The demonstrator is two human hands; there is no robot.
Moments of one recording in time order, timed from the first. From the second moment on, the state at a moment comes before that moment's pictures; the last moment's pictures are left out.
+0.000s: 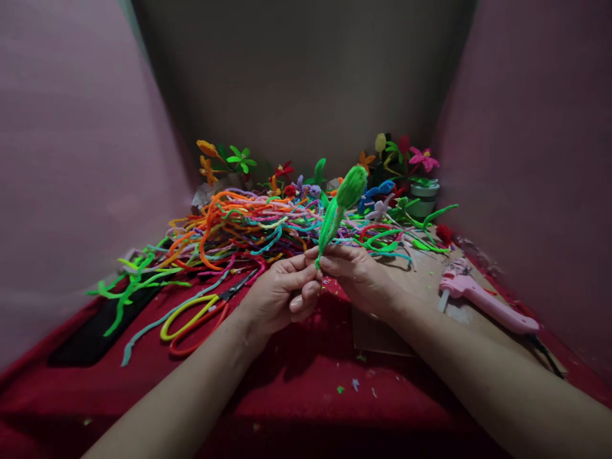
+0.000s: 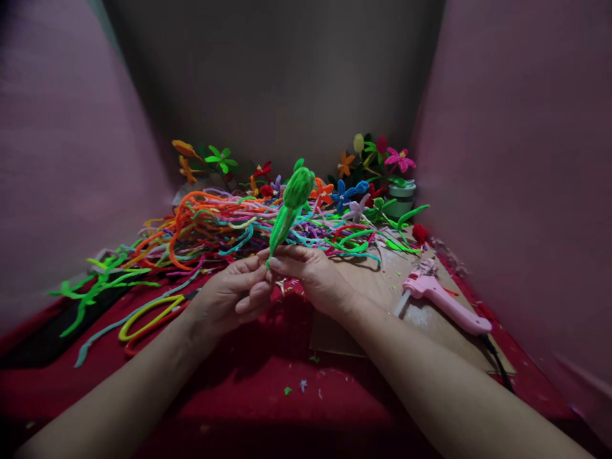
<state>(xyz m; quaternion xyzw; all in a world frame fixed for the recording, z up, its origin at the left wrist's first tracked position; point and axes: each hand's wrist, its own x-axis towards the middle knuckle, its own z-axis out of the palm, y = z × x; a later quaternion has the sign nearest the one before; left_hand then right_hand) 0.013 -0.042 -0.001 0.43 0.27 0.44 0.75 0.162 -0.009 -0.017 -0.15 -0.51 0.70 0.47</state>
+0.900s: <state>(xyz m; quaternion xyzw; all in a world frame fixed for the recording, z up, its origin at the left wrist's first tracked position) 0.020 -0.042 -0.001 0.53 0.42 0.46 0.57 0.159 -0.008 -0.025 -0.18 -0.49 0.71 0.48</state>
